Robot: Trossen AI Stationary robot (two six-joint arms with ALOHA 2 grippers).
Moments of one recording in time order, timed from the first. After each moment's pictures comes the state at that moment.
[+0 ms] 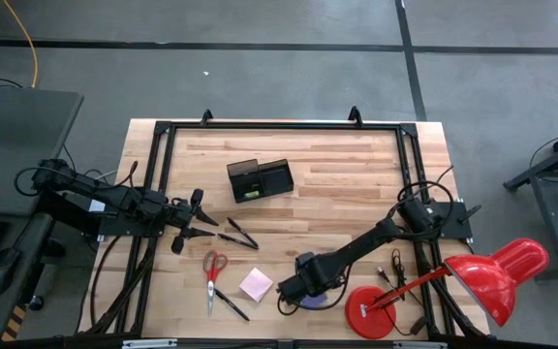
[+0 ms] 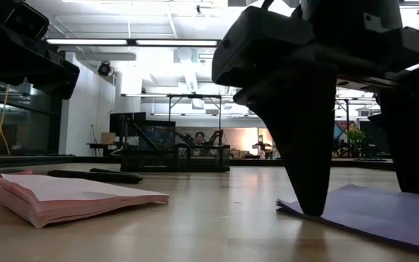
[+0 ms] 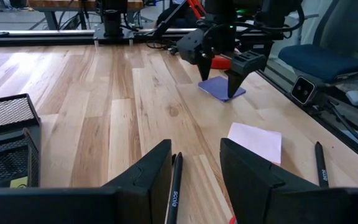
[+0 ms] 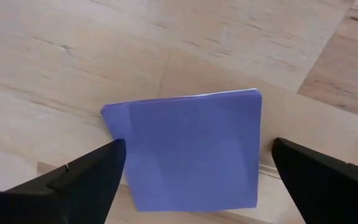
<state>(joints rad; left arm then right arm) -0.17 0.36 0.05 0.05 -0.03 -0.06 0.49 2.21 1.66 -0.92 -0.11 1.73</state>
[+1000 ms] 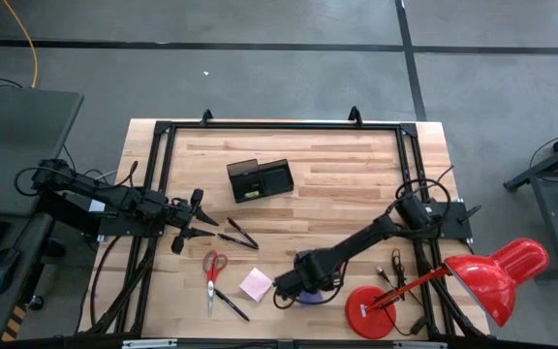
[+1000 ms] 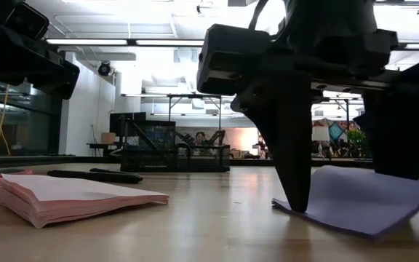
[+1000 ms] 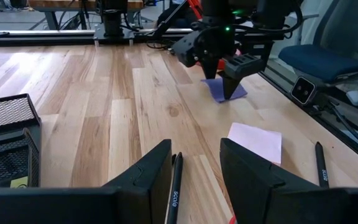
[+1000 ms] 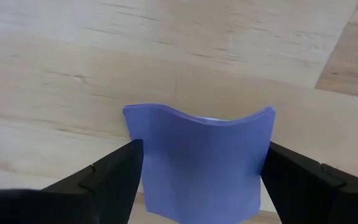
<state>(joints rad) -0.17 0.36 0.05 0.05 -0.03 -0.06 0.45 2.24 1.65 -0.88 -0.13 1.84</state>
